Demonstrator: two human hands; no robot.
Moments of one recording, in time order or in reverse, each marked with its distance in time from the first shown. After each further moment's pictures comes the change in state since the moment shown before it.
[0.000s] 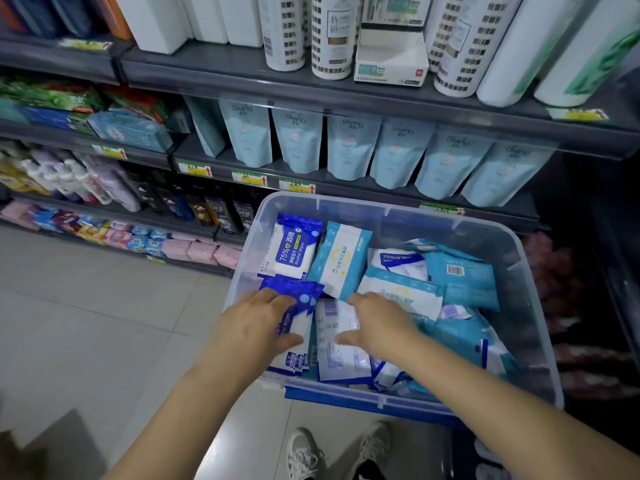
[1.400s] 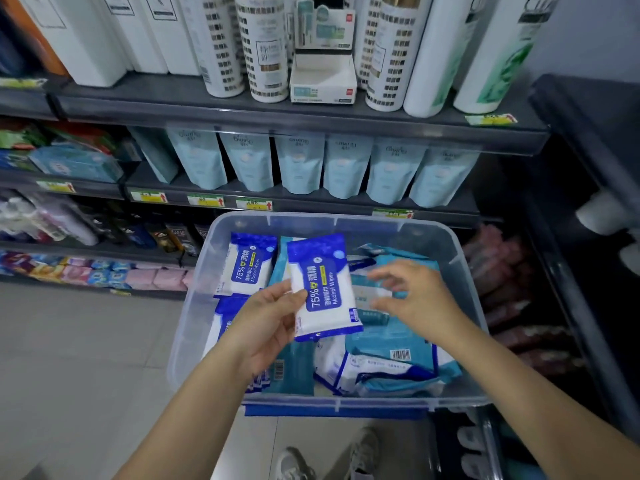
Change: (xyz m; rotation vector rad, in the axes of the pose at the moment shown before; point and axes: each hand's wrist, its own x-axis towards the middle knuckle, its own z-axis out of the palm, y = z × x) left_hand 0.029 0.077 -0.013 -1.809 -0.238 -0.392; right_hand -0.050 0.086 -0.049 0.574 0.539 -0.127
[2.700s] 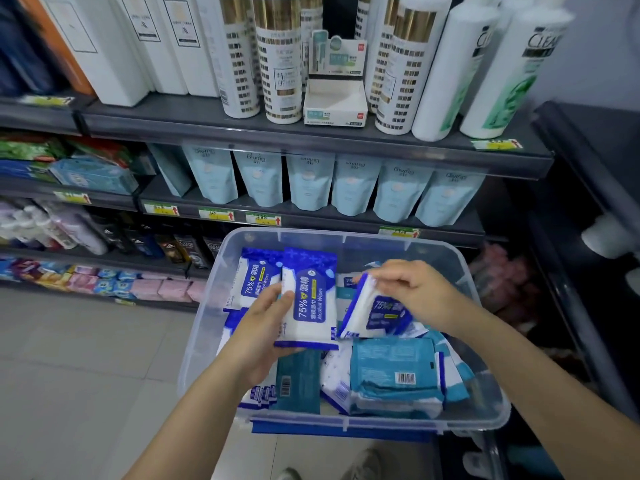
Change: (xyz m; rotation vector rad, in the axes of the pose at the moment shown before) left_hand 0.008 0.003 -0.017 0.142 0.110 0.138; right_hand 0.022 -0.032 -0.019 0.167 -0.231 -0.056
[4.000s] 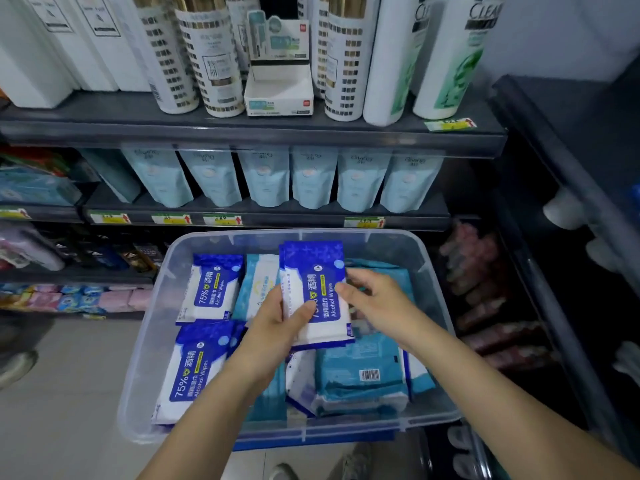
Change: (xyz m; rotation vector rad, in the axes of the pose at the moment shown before) left_hand 0.013 -0.019 0.063 0.179 -0.156 0.110; right_hand 0.000 0.045 0.012 0.229 0.154 0.309
